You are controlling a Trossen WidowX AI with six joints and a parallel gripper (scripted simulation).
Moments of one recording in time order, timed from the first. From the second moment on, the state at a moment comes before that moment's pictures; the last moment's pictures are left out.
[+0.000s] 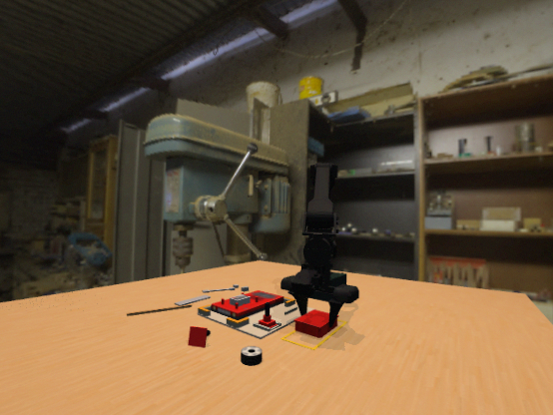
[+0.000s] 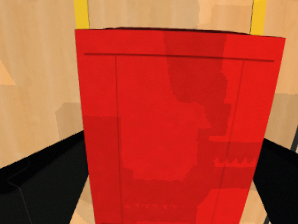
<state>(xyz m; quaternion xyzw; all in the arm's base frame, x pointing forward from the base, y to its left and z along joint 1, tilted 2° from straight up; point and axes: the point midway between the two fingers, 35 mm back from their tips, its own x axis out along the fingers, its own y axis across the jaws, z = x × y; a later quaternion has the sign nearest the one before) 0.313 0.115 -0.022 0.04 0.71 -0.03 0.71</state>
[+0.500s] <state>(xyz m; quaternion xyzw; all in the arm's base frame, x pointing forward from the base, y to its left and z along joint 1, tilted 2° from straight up) 0.313 0.115 -0.026 0.04 0.71 -0.03 0.71</state>
